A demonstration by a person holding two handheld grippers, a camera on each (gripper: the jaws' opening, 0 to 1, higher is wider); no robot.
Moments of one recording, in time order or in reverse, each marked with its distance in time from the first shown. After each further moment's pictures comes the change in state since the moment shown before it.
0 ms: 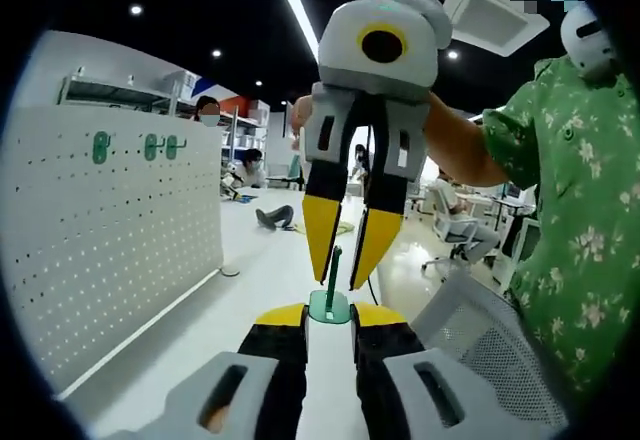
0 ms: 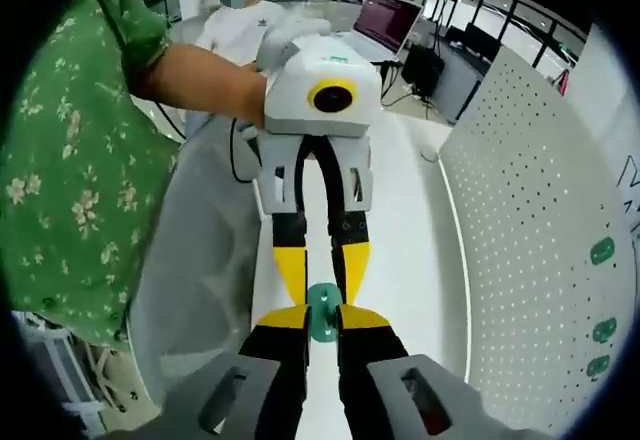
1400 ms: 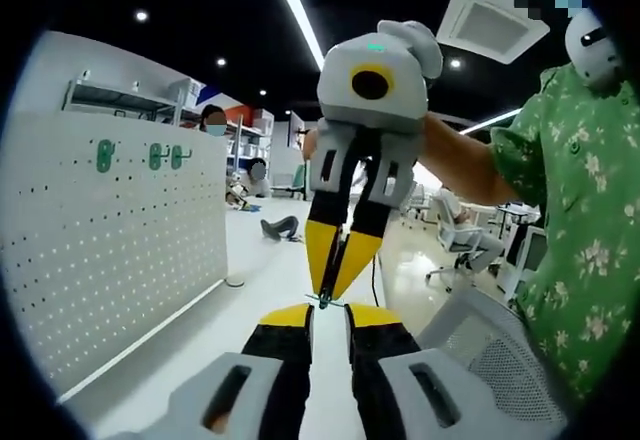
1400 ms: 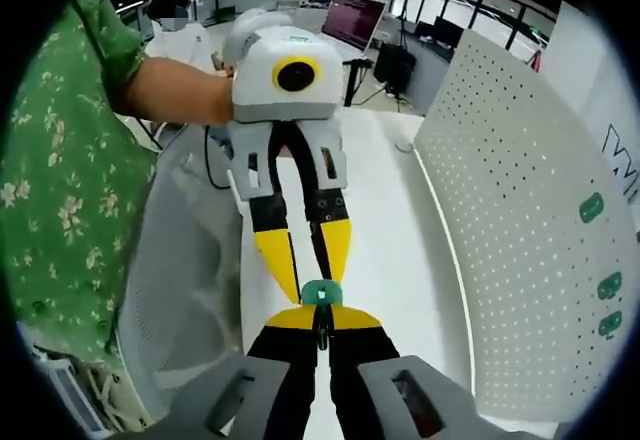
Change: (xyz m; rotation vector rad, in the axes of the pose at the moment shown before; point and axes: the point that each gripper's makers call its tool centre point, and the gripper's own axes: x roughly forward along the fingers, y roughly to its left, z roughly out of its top) left arm 0.003 0.008 0.008 -0.008 -0.037 0.026; right arm -0.006 -0.016 -0.013 0.118 -0.058 -0.076
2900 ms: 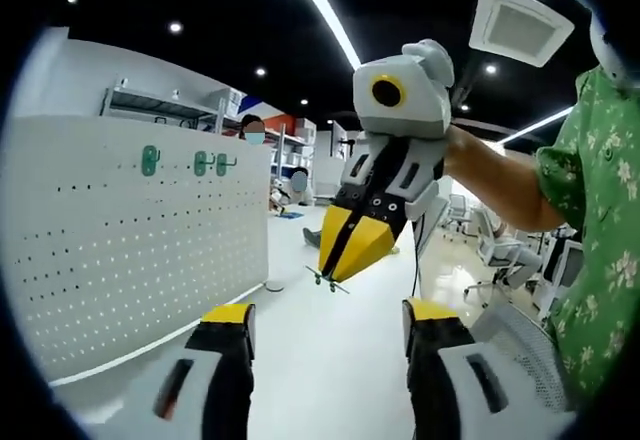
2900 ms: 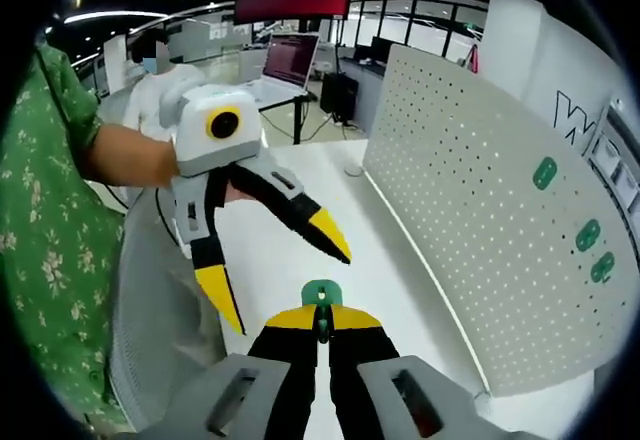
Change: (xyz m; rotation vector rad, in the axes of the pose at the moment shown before) left arm -0.012 0.030 0.010 -0.041 -0.059 0.245; right arm -0.011 -0.030 0.012 0.192 -0.167 -0.155
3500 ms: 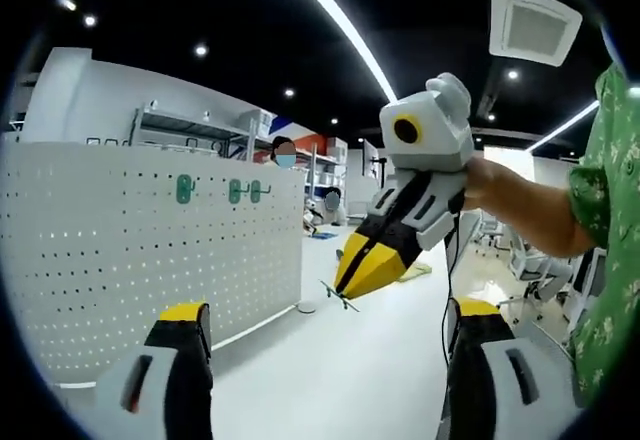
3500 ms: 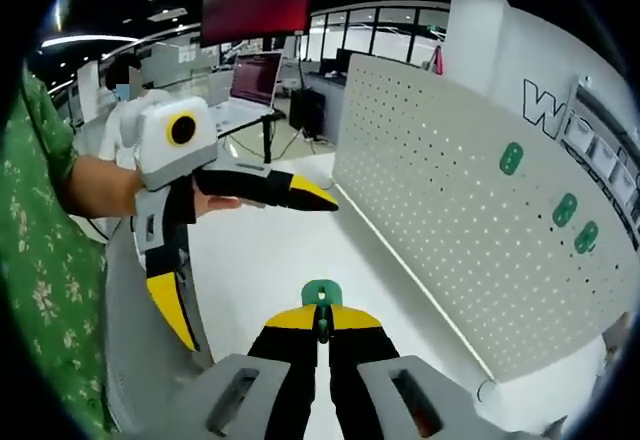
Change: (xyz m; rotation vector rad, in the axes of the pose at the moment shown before) left arm -0.005 0.009 0.027 0.033 -0.097 0.098; right arm -0.005 -0.024 0.005 0.137 -0.098 -0.120
